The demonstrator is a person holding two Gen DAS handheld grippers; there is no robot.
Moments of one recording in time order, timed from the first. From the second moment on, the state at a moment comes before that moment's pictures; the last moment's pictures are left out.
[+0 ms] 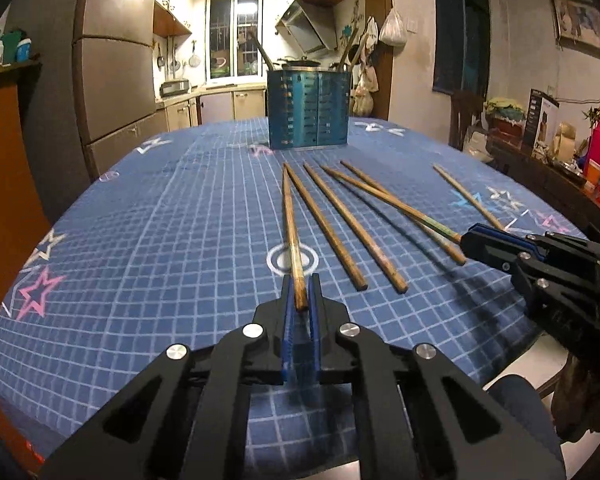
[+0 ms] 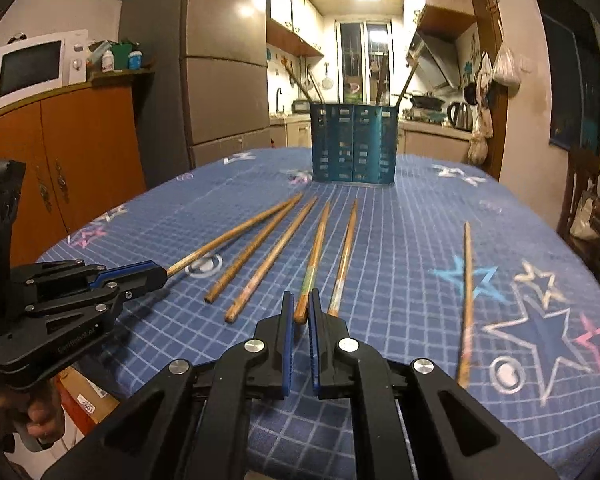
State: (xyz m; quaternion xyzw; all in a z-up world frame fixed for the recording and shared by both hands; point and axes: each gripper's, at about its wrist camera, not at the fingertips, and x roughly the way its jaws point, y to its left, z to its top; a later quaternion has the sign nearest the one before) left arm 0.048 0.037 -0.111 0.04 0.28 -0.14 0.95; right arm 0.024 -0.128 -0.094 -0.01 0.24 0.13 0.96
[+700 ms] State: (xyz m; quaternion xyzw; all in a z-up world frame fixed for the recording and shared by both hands) left arm 0.055 0.049 0.009 0.03 0.15 -0.14 0.98; right arm 0.032 -0.157 0.027 -0.04 0.13 0.17 0.98
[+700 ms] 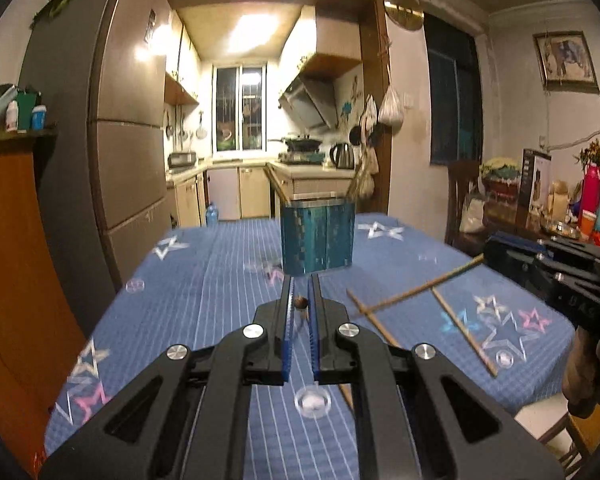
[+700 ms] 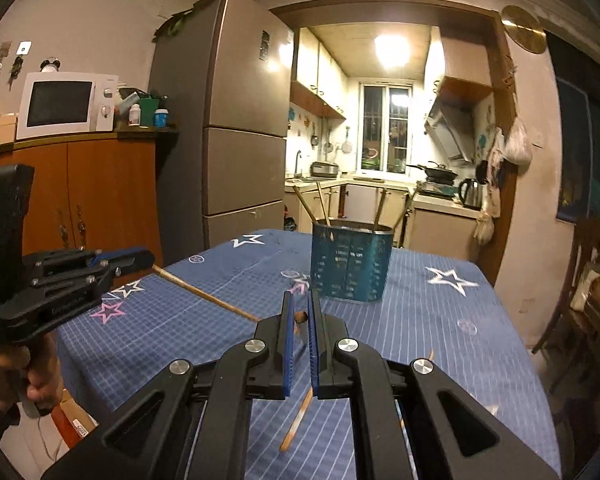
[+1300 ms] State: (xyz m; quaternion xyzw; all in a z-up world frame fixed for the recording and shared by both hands) left arm 0.154 0.042 0.064 0.00 0.17 -0.17 0.97; right arm 0.141 -0.153 0.084 -0.02 0.18 0.22 0.96
